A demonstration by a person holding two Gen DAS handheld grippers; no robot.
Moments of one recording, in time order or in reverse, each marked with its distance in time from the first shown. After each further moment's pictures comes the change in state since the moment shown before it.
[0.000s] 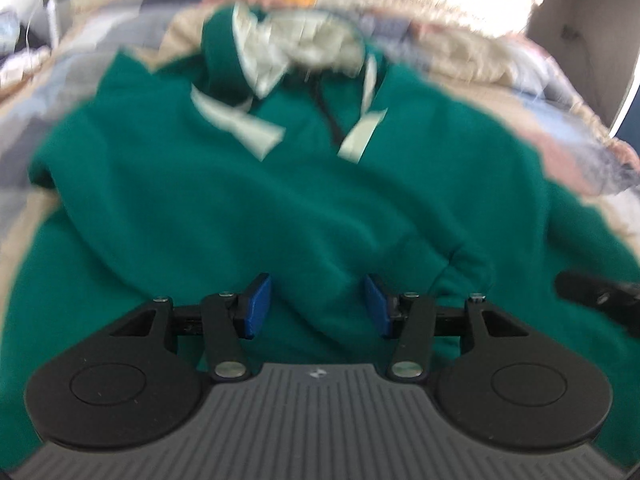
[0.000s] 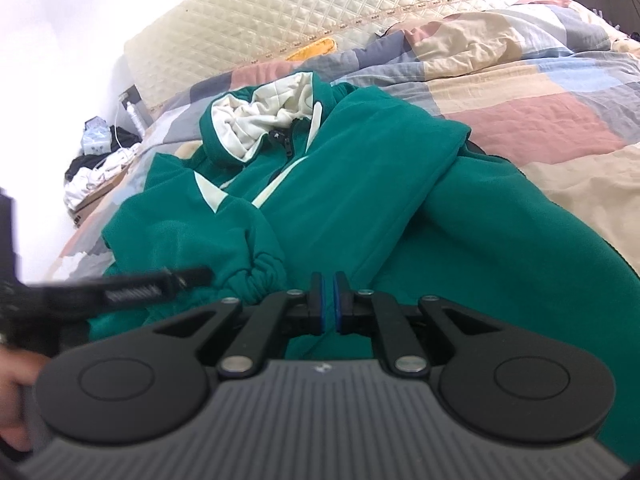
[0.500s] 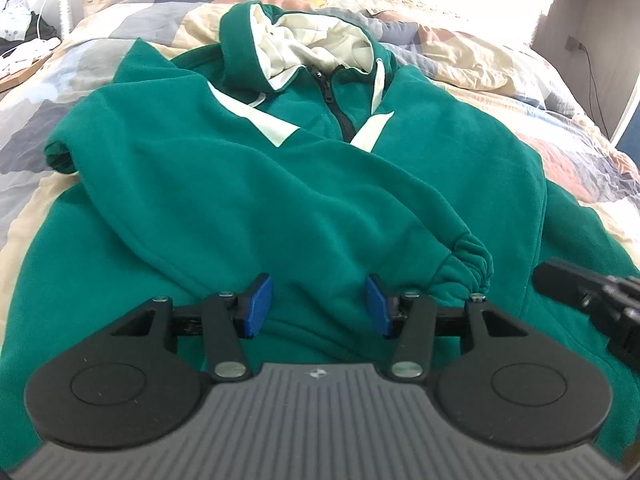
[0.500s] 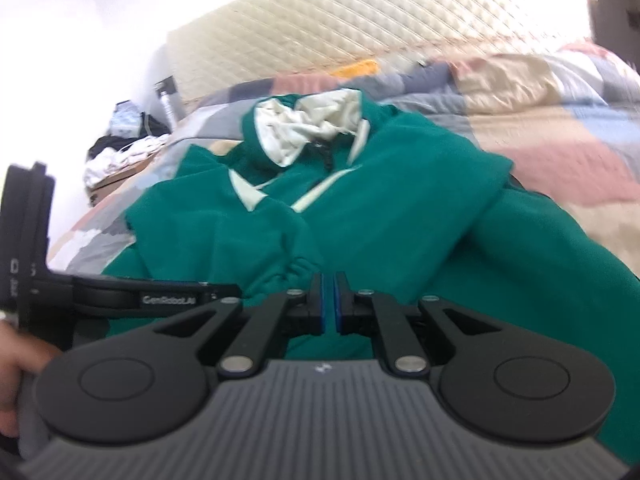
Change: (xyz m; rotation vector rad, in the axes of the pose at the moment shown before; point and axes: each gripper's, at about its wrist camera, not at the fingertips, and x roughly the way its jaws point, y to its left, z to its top) left arm -0.023 0.013 -0.009 -0.032 -0.022 -0.003; right arm -0.004 0.033 -0.015 -0.158 -0.076 0.055
